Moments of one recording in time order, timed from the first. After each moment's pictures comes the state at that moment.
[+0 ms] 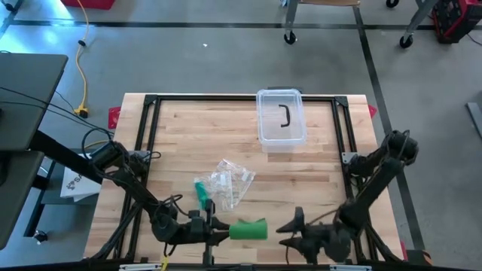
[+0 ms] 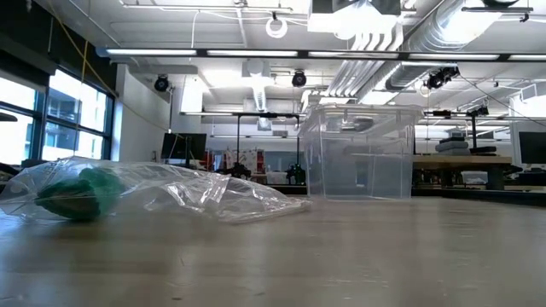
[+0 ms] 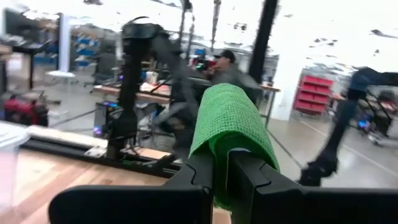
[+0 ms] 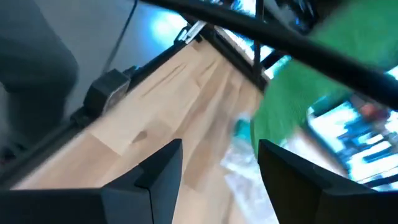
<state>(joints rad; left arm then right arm) -0.81 1.82 1.06 1.05 -0.88 0.01 0.94 1.61 0.96 0.10 0.77 -0.26</state>
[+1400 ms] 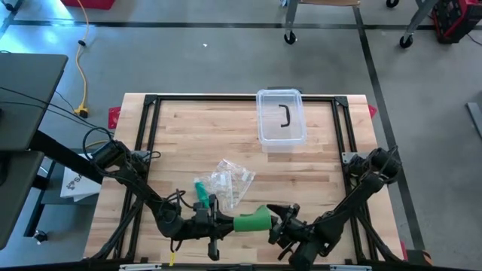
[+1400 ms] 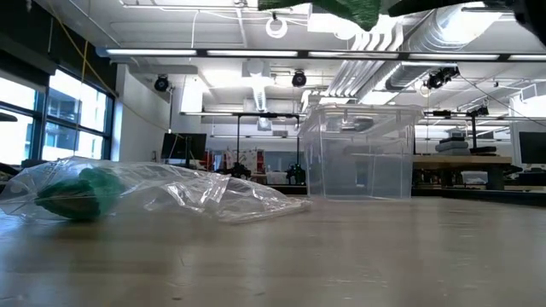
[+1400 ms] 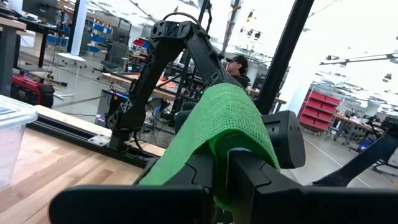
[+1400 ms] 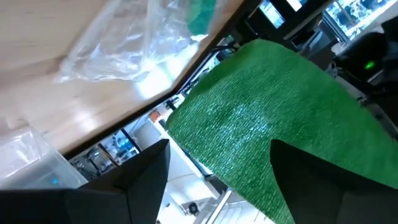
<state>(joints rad) -0.76 1.82 1.06 1.04 -0.89 -0.13 0.83 1.89 1.31 -0.42 1.24 -1.41</state>
